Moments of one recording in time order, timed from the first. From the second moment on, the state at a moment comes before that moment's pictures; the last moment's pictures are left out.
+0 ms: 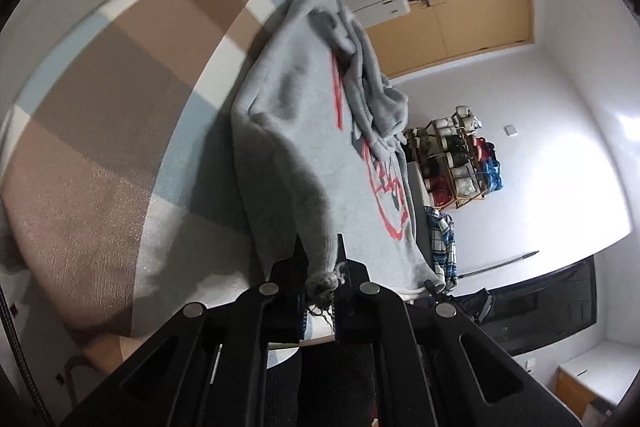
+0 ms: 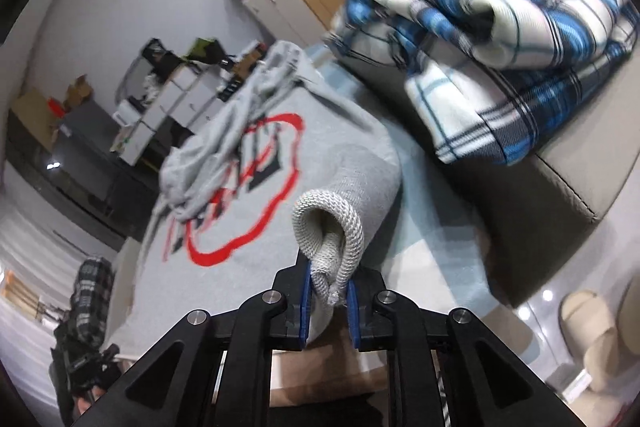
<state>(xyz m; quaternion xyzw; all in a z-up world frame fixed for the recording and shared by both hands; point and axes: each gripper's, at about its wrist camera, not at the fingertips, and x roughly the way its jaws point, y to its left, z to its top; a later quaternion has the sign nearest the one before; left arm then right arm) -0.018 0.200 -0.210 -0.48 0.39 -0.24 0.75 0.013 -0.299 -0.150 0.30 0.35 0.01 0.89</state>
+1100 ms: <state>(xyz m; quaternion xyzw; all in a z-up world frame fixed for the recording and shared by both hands) -0.012 0.203 -0.218 -0.44 0.45 -0.24 0.74 0.034 -0.278 -0.153 0.17 0.31 -0.02 0.93</state>
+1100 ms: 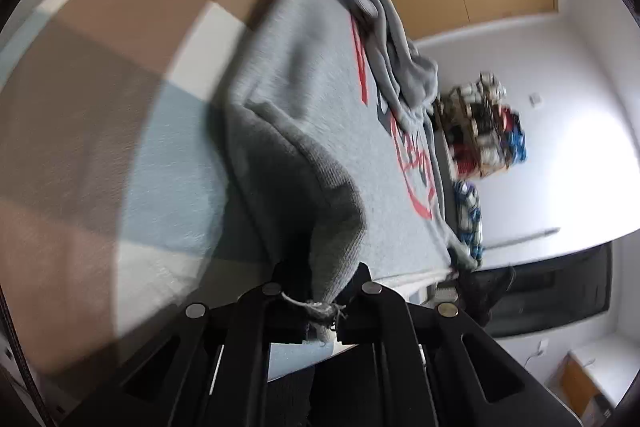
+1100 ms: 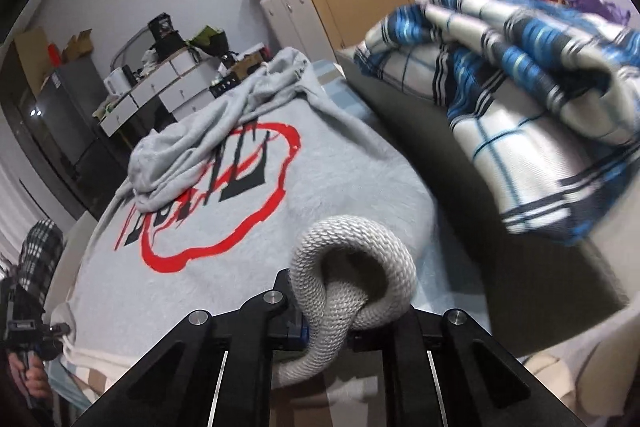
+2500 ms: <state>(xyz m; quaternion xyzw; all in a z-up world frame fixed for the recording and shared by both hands) 0.006 0.195 -0.198 -0.42 0.44 -0.22 0.76 0.054 -0.286 -0.163 0.26 0.36 0.02 0.90</state>
